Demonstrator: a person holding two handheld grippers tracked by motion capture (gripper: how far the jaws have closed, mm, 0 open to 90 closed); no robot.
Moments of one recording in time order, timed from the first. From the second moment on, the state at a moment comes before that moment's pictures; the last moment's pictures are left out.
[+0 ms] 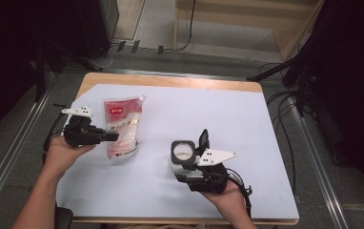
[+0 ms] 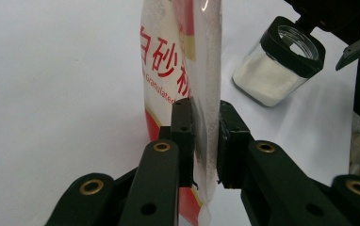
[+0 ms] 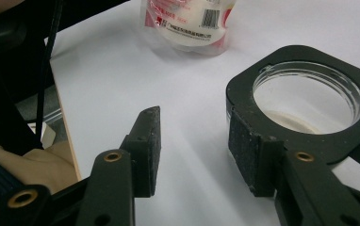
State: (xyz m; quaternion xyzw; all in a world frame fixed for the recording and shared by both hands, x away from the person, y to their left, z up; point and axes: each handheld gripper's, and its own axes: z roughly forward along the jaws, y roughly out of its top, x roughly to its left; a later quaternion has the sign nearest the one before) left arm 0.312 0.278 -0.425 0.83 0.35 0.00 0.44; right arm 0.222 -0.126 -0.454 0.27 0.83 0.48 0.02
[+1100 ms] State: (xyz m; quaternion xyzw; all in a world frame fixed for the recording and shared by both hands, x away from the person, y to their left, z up) left arm 0.293 0.290 -0.423 0.83 0.35 0.01 0.43; right arm 0.222 -0.131 -0.453 0.28 0.83 0.49 0.03
